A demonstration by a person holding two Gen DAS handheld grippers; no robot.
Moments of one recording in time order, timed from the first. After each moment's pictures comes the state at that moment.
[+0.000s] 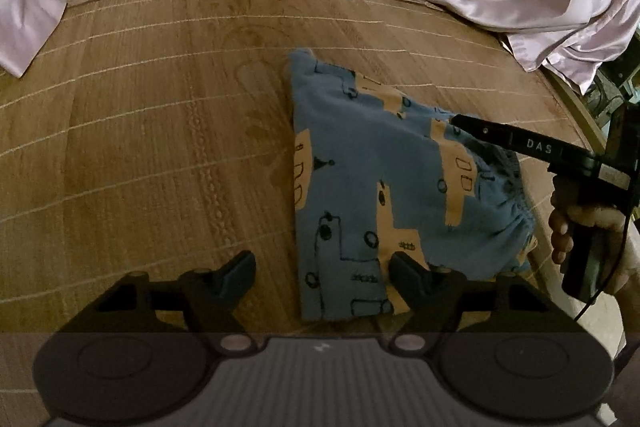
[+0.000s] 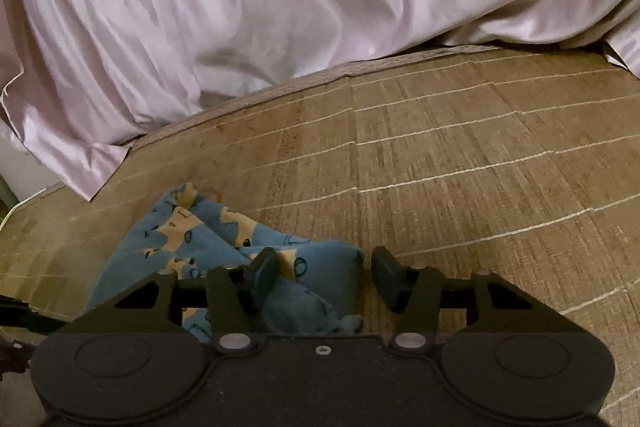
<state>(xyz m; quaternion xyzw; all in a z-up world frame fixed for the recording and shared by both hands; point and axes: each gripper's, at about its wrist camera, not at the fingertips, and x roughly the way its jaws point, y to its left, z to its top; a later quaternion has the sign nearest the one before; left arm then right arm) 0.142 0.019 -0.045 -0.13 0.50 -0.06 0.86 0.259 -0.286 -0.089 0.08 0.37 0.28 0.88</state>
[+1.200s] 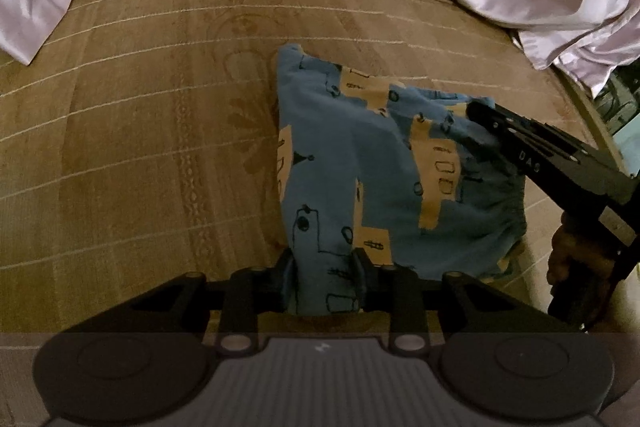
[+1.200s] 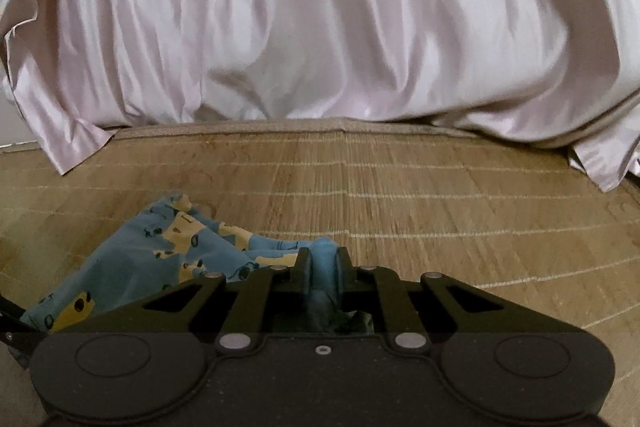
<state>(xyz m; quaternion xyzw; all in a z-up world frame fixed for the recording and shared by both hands) 0.147 -0.003 -0.034 -0.14 0.52 -0.03 0.84 0.213 -0.263 -0.060 -0.03 0.27 0.23 0.93</state>
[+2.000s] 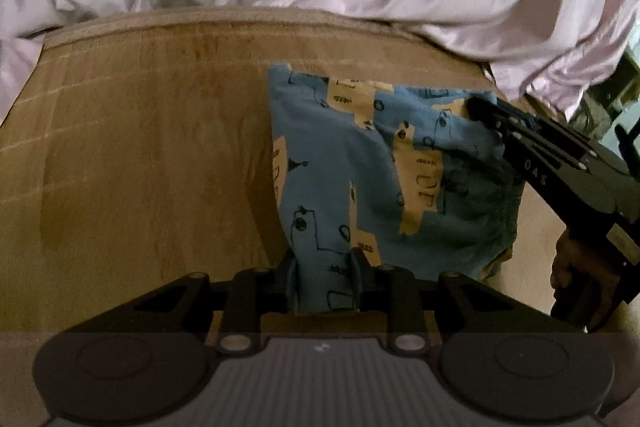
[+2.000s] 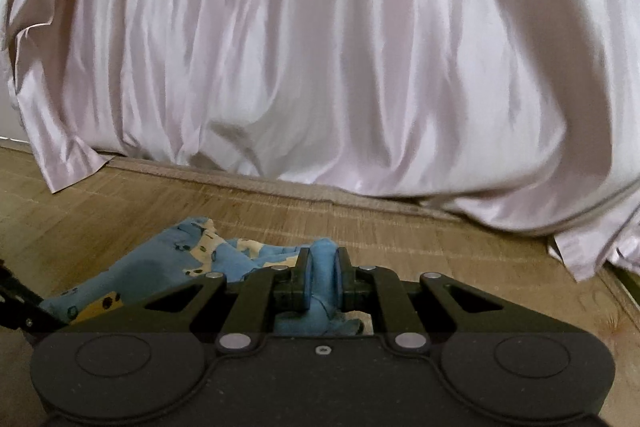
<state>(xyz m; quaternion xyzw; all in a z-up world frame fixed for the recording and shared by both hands) 0.164 0.002 -0.023 -0.14 0.46 -0.07 0.87 0.223 -0.250 -0.019 -0.09 0.19 0.23 0.95</state>
